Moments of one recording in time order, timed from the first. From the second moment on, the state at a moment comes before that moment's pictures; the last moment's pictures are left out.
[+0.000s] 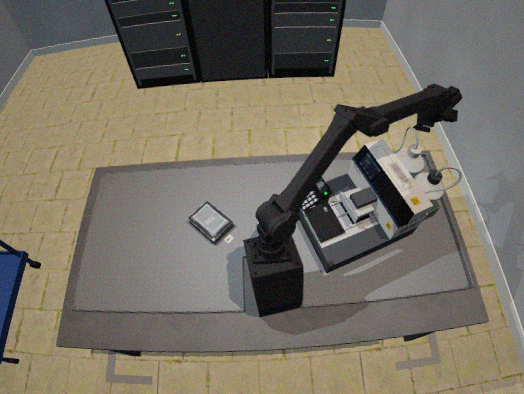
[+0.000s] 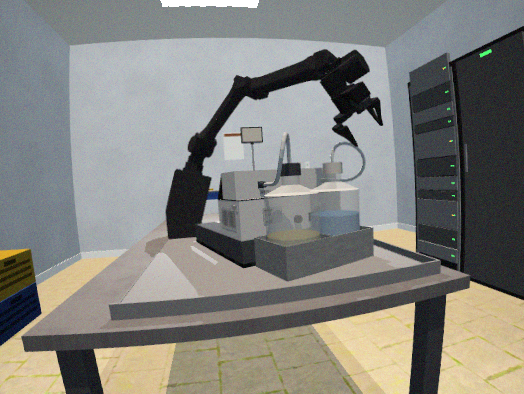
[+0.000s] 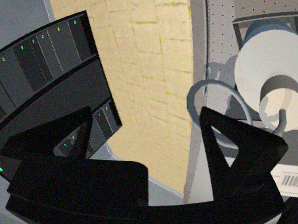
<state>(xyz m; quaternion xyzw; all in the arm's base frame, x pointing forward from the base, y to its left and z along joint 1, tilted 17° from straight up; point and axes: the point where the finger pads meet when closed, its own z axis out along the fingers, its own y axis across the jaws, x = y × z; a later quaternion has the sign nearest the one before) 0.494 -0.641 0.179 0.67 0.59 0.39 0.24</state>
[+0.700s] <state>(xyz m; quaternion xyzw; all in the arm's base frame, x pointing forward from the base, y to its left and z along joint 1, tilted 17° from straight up) 0.530 -0.567 0.188 0.63 0.65 0.36 0.23</state>
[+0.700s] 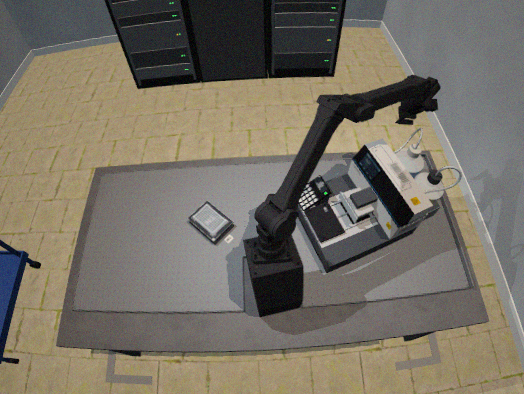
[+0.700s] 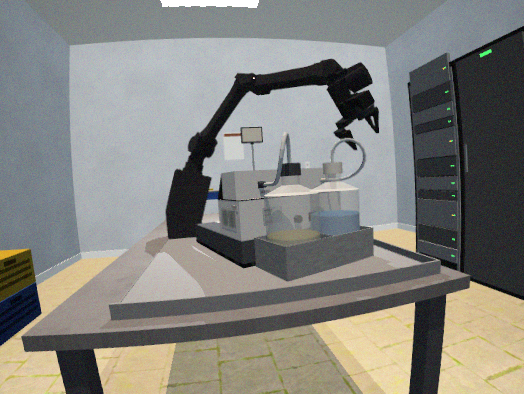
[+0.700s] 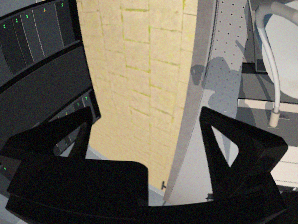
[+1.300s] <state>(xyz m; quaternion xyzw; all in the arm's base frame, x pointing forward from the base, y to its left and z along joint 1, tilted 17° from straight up) 0.548 -0.499 0.193 0.60 0.70 0.33 0.22</state>
